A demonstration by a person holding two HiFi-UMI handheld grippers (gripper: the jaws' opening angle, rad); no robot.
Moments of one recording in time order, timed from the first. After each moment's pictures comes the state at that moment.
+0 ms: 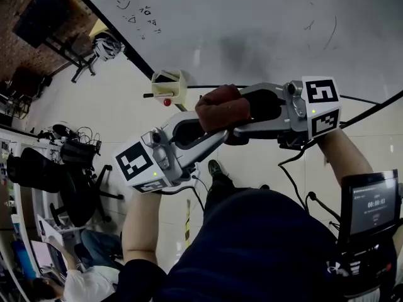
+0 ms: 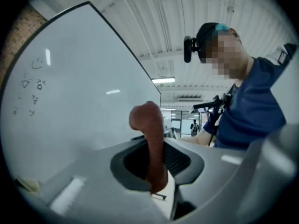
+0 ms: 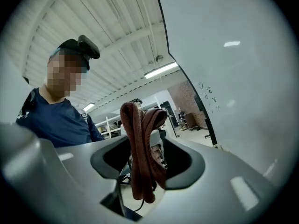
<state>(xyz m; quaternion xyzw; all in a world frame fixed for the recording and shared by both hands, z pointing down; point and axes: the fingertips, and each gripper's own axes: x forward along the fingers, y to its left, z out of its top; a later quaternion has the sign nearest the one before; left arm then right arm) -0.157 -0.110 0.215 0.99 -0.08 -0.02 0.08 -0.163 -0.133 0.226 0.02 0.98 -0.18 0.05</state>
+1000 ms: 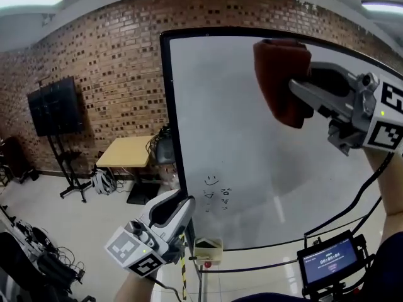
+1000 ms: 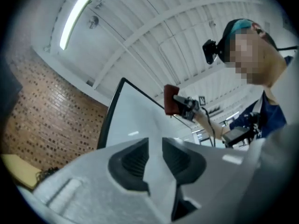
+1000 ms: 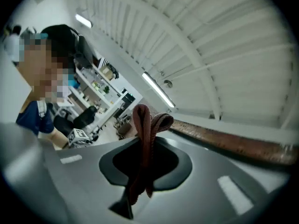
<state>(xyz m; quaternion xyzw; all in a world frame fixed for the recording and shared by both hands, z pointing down) -0.388 -0.287 0.025 0.95 -0.23 -0.20 -0.06 -0.238 -0.264 -0.186 -0.33 0.90 0.30 -0.05</state>
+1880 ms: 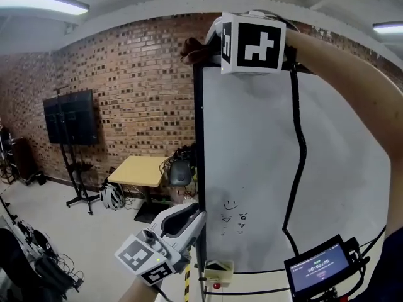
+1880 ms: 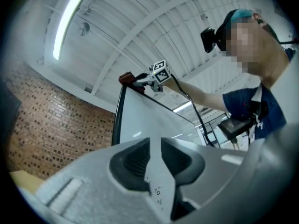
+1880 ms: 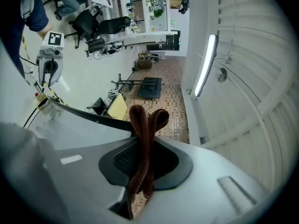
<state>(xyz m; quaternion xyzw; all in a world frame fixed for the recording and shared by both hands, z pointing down) -0.402 -0.305 -0.001 0.95 -0.25 -0.19 -0.09 -0.388 -0.438 -0.274 -0.34 0.59 0.55 -0.49</state>
